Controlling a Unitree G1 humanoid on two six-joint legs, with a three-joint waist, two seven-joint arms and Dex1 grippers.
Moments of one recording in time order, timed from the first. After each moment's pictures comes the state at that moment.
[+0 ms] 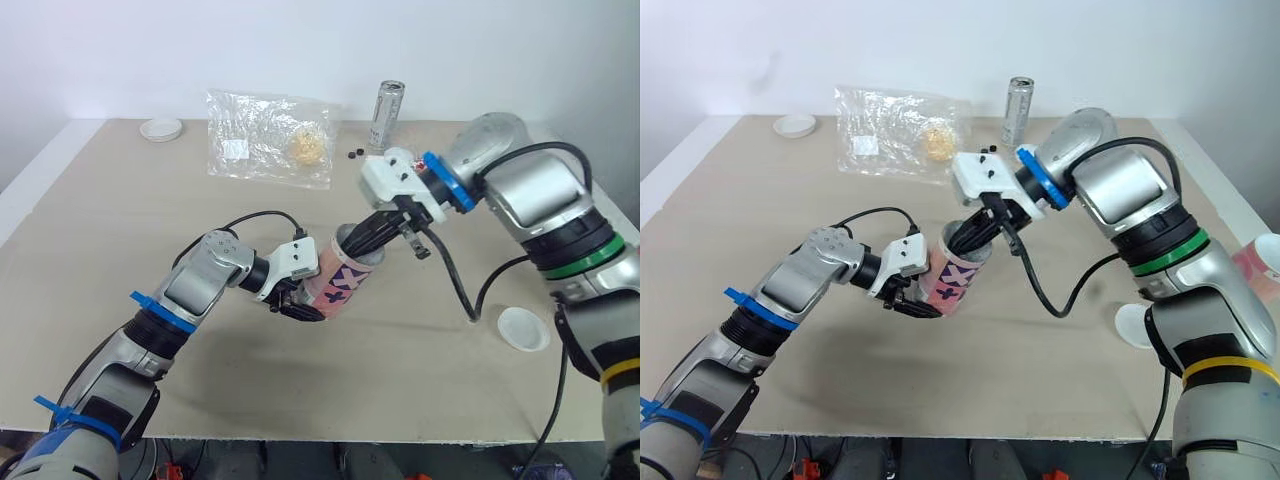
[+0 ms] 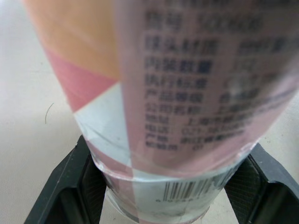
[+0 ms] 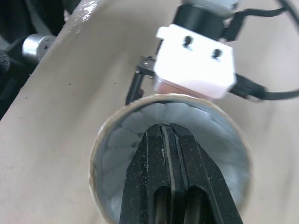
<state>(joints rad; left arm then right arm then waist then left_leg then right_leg) -0.77 0.48 -0.44 0.09 -0.10 0.59 -1.25 -1.24 -0.79 0.58 0.20 0.35 0.39 1.58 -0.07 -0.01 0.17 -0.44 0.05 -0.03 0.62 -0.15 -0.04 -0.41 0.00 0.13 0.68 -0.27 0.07</state>
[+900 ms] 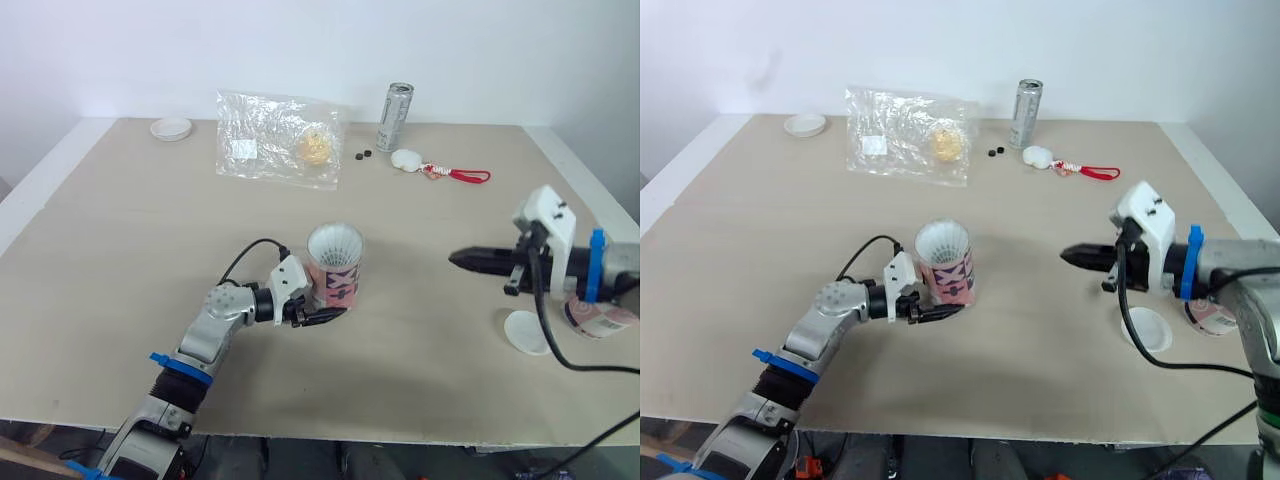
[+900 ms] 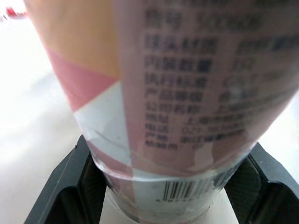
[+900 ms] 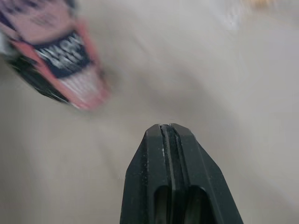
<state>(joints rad) -0.45 0.24 -0.27 0.22 -0.15 0.07 -0.98 -0.28 -1.04 -0.28 -0.32 0.51 0.90 1.02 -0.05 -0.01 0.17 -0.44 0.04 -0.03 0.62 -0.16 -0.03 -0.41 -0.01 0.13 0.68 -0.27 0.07</state>
